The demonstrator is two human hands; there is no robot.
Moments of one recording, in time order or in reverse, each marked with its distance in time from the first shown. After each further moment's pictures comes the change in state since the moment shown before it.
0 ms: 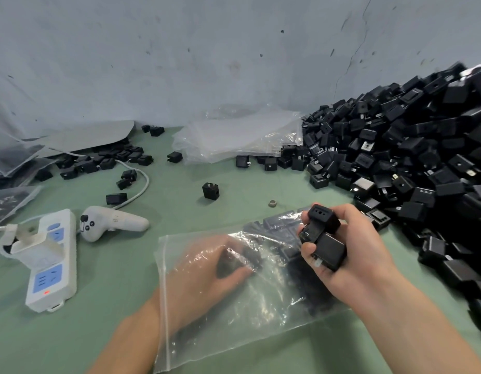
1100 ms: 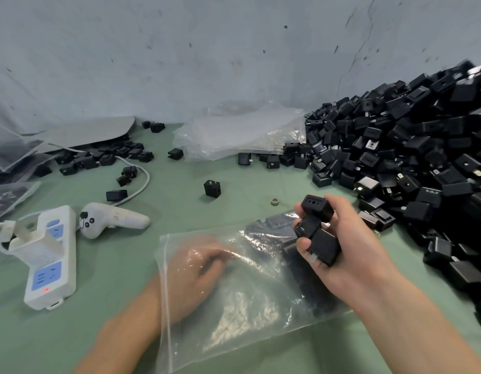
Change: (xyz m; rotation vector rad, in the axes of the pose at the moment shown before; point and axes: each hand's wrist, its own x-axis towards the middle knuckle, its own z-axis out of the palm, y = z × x) left_hand -0.007 -0.012 -0.009 -0.057 0.045 -0.170; right_hand 0.004 0.004 0.009 -0.064 0.009 -0.049
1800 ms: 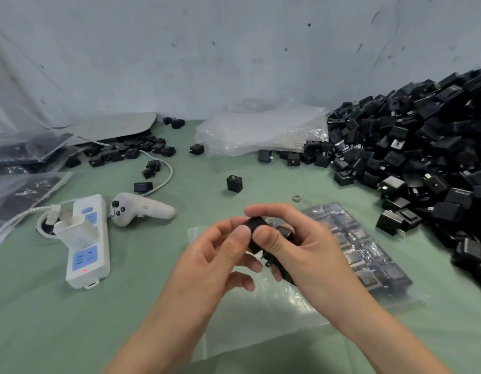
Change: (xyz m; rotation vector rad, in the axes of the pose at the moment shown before) left_hand -0.030 0.050 -0.017 -1.014 0.115 -0.318; right_hand -0.030 0.052 0.031 -0.639 -0.574 -0.467
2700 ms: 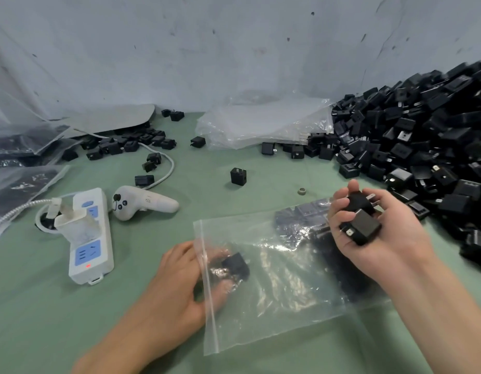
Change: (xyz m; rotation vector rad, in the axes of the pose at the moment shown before) left_hand -0.007 -0.030 -0.083 1.200 -0.154 0.255; right_hand 0.023 -0.002 -0.061 1.068 0.531 0.443
